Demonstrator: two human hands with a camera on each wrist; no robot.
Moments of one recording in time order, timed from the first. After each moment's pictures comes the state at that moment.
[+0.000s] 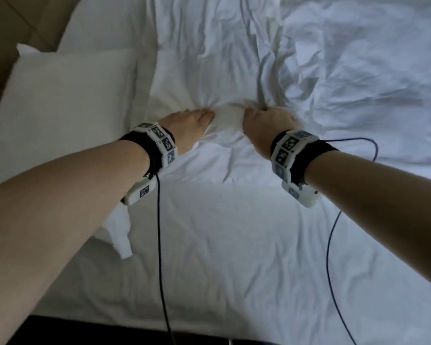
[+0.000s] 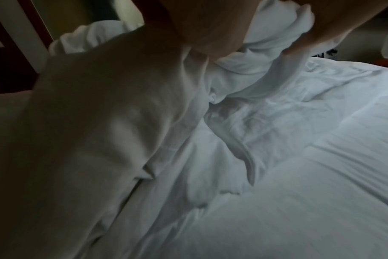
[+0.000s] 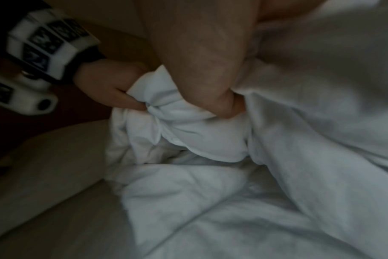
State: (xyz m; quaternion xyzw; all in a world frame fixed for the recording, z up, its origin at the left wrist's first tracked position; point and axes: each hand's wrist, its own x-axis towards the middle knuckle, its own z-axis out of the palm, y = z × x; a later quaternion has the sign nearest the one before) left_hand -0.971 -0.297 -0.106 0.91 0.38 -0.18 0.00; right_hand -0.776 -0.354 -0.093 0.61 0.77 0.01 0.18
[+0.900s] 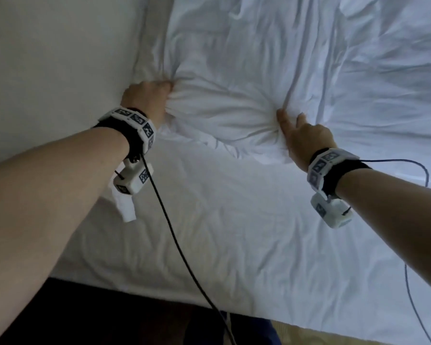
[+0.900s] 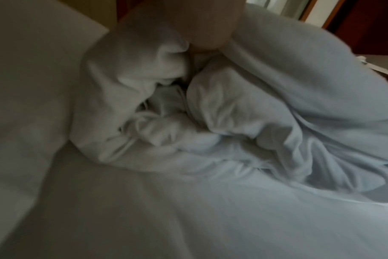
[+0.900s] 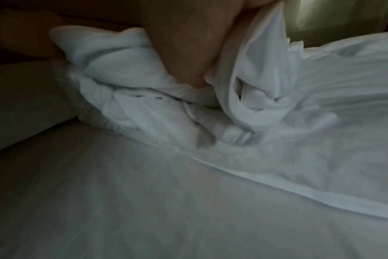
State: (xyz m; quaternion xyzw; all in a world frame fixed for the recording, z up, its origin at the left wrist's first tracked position) left_hand -1.087 -0.313 -0.182 0.78 0.62 -0.10 0.05; right_hand -0.767 -0.409 -0.230 0.66 0.73 -0.04 0.18
